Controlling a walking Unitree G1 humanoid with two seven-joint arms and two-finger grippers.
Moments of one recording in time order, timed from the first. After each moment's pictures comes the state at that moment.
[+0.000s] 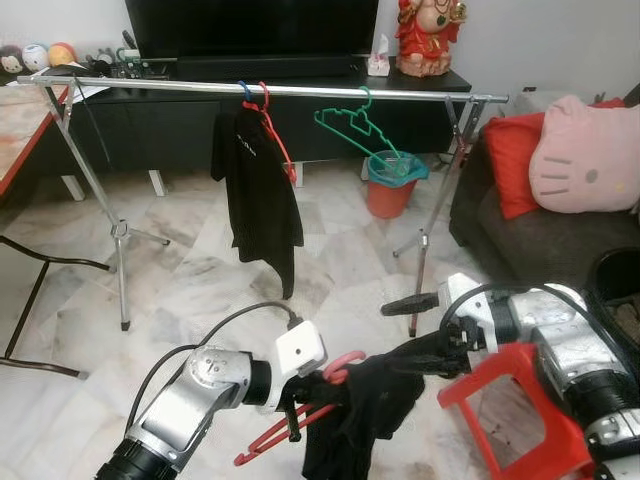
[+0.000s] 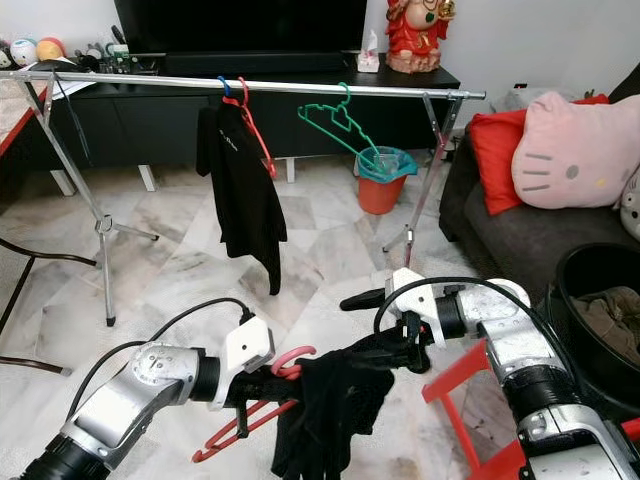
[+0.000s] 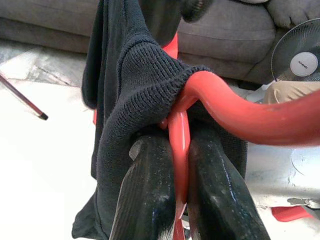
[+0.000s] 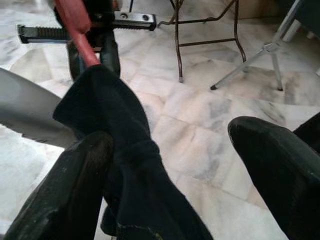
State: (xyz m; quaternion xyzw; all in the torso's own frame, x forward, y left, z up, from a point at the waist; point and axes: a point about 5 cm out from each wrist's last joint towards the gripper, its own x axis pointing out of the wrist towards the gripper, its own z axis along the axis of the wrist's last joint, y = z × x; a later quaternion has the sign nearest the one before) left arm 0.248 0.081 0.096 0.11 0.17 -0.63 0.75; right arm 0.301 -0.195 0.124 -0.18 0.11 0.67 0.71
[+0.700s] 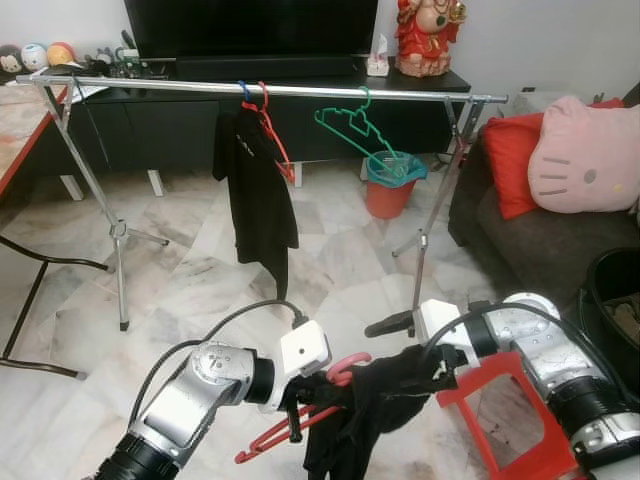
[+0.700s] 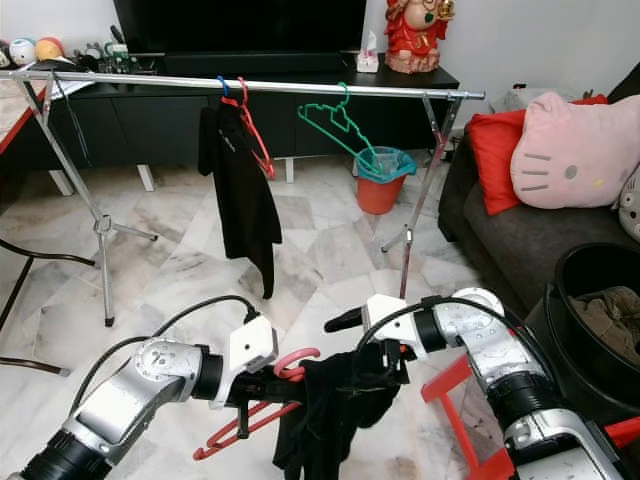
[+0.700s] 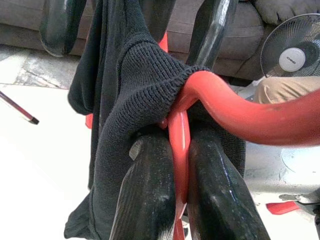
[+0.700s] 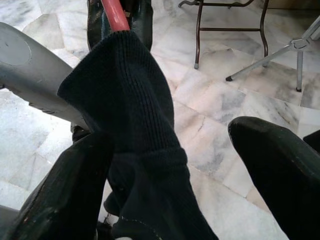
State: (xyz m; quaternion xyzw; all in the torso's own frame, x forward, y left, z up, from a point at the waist) left arm 0.247 0.076 0.100 0.11 0.17 -0.65 0.73; right arm 0.296 -0.173 0.107 -0.24 0.12 0.70 0.67
